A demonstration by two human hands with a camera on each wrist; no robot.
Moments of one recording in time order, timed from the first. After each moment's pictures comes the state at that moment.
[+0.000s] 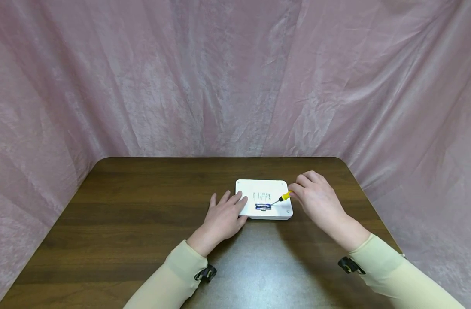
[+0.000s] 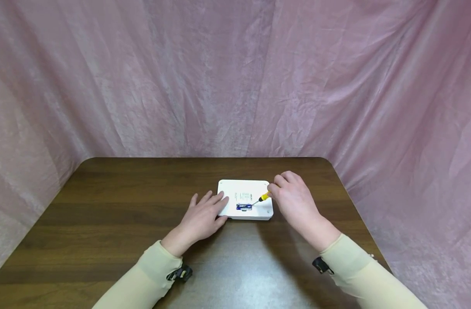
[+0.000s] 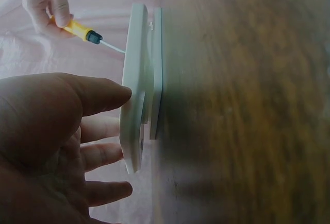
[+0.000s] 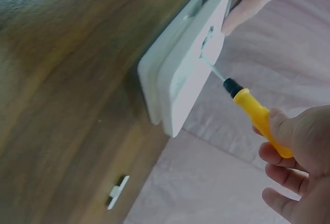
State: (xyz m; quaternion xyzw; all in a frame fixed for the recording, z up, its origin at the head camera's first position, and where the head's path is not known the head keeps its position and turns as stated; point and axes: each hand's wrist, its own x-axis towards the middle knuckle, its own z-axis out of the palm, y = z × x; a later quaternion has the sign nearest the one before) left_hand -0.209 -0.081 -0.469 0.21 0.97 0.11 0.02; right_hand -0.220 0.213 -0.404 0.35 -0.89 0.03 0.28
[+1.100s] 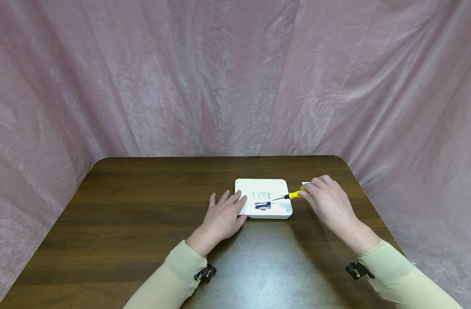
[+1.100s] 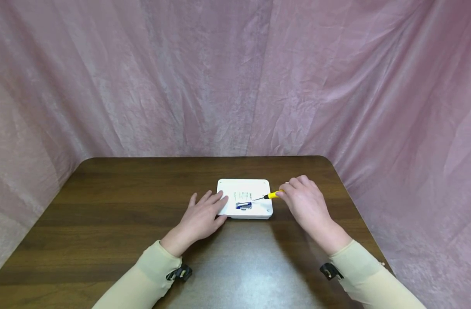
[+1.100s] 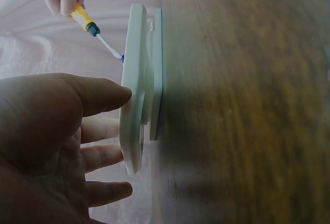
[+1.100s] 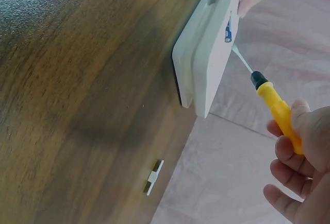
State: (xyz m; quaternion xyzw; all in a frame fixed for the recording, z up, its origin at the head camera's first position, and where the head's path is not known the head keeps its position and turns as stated) left_hand -0.210 -0.080 -0.470 0.21 0.97 0.11 0.02; right_hand -0.211 0.240 -0.417 0.28 -0.92 0.09 0.27
